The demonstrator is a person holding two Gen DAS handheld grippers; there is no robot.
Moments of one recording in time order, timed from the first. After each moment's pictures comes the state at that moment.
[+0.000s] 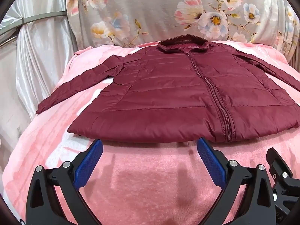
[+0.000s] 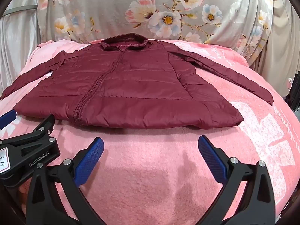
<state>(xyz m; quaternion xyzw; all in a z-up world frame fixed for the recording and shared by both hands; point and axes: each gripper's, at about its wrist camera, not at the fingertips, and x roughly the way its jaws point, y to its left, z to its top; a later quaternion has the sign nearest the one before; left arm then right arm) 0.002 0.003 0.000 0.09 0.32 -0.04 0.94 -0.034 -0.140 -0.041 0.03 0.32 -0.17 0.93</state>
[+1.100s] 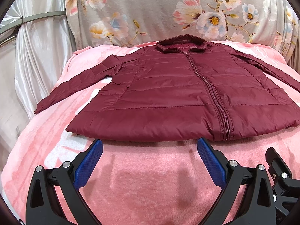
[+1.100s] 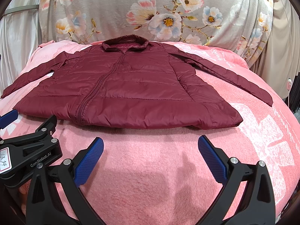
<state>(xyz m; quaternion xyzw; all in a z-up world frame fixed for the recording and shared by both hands) 0.008 0.000 -0.001 0.10 0.32 -0.04 0.94 -0.039 -0.137 -0.041 0.02 0.31 -0.17 0.94</state>
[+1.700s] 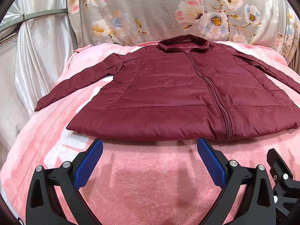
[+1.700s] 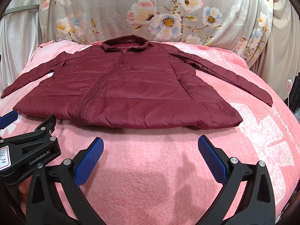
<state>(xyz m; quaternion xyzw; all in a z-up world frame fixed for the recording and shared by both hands) -0.001 -0.002 -0.001 0.10 0.32 -0.04 0.94 -0.040 -0.137 -0.040 0.02 0.31 -0.17 0.94</state>
